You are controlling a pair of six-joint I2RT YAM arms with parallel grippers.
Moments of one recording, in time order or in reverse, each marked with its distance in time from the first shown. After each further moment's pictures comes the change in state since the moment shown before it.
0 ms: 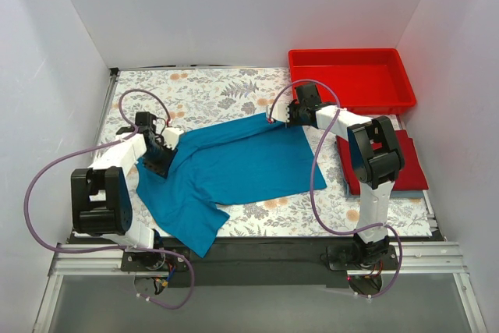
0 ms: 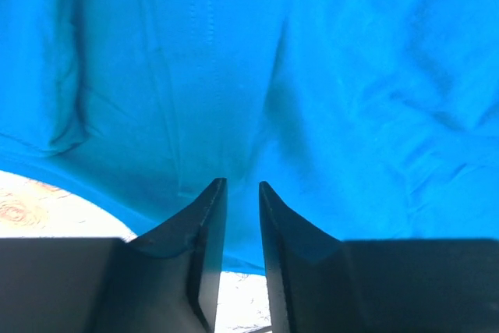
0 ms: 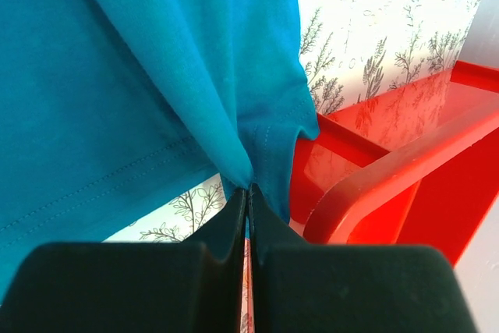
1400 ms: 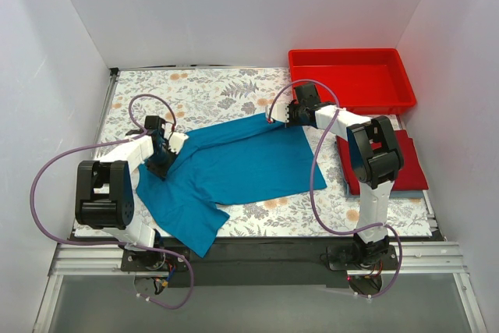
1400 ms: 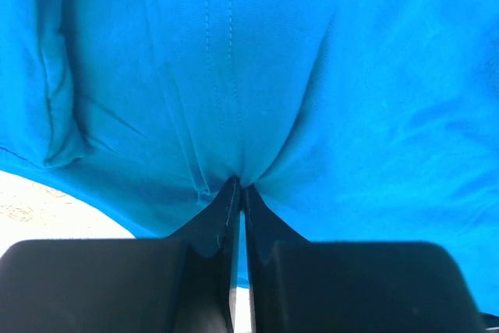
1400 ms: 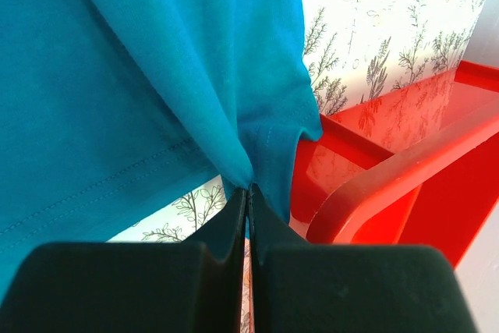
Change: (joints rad) left arm -0.064 0.053 -0.055 0.093 -0.143 -0.034; right arm 0.005 0.004 0.008 -0.011 0.007 0.005
